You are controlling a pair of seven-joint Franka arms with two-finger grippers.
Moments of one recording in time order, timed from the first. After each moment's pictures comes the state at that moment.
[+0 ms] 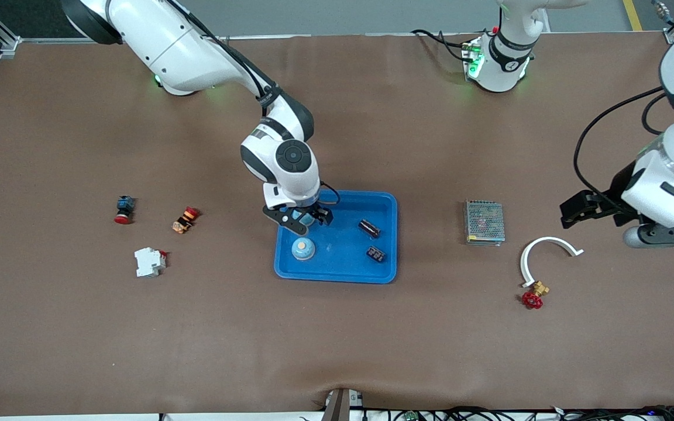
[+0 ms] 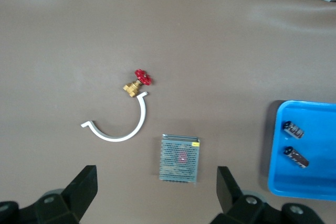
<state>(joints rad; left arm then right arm) -0.01 0.28 -0.14 -1.31 0.05 1.68 -0.17 0.40 0.69 0.36 -1.66 -0.33 2.29 1.45</state>
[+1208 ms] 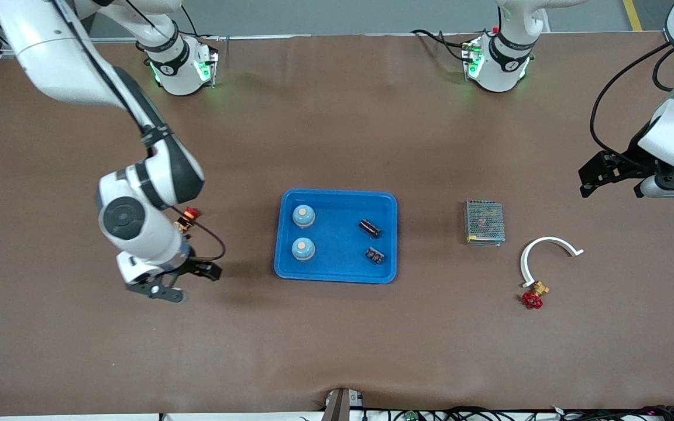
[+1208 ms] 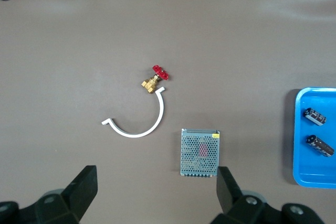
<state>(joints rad) 0.04 0.01 -0.14 -1.67 0.04 1.86 -0.08 -0.08 0.63 0.37 -1.55 -0.33 2.19 0.62</state>
